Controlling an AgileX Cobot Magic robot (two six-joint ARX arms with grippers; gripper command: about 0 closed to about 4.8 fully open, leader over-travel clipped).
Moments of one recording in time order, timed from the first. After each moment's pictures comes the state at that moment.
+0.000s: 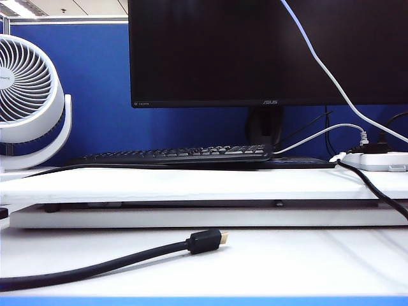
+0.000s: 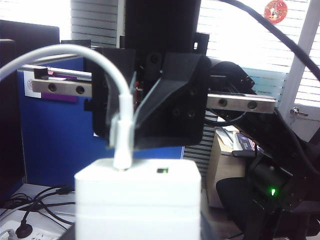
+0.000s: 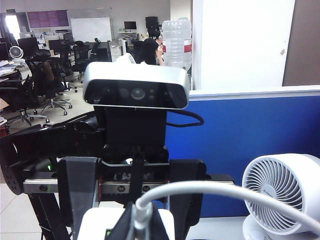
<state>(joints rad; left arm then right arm) -0.57 1.33 1.70 -0.15 0.95 -0.20 0.47 1.51 2.14 -0.56 -1.10 0.05</state>
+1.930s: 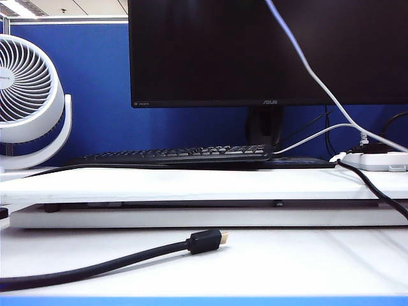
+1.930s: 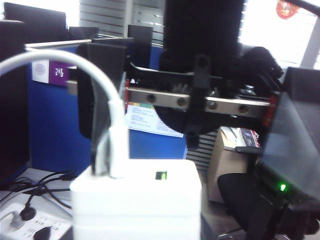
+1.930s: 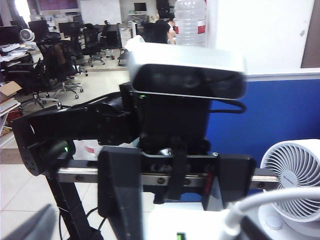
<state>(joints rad) -0.56 1.33 1.69 -0.18 0.93 -0.20 0.54 1.51 2.15 -0.73 -1.08 -0.06</state>
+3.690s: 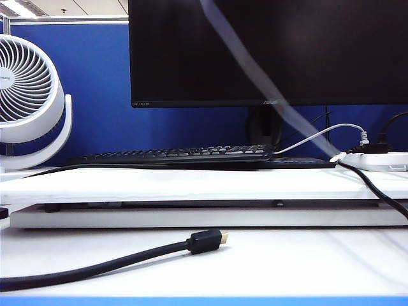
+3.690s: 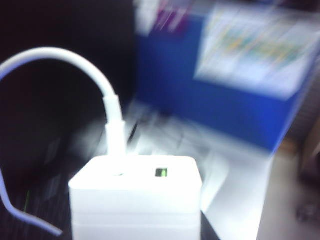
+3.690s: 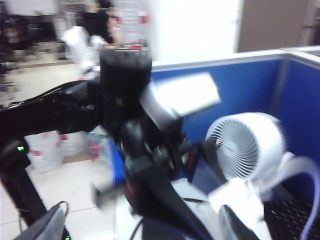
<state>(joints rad) -0.57 1.35 1.71 -0.55 0.53 0.06 0.48 1.38 2.13 -0.80 -0.87 -0.04</state>
